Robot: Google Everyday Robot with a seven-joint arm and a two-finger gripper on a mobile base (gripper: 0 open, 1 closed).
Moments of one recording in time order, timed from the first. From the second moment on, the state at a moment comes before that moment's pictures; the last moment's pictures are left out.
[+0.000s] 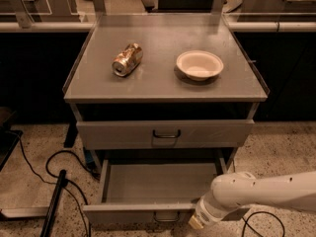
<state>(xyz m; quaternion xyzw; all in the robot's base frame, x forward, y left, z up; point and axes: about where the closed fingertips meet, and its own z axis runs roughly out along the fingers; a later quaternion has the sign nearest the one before) 0.386 -0.135 0.423 -0.39 0.91 0.15 0.06</state>
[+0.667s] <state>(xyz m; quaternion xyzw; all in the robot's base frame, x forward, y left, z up) 0.386 -0.135 0.423 -0.39 0.91 0.15 0.06</state>
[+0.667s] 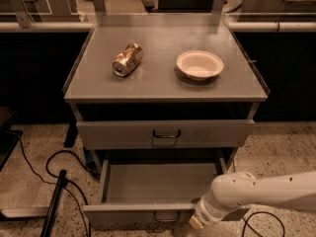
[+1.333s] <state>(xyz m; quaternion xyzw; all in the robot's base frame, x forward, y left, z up) 0.386 -0.135 0.422 -0.39 0.91 0.15 0.06</state>
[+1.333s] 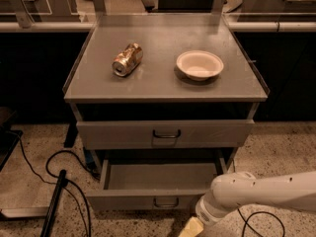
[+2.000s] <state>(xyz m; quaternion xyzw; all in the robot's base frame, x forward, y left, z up) 0.386 -0.135 0.422 -0.39 0.91 0.15 0.06</state>
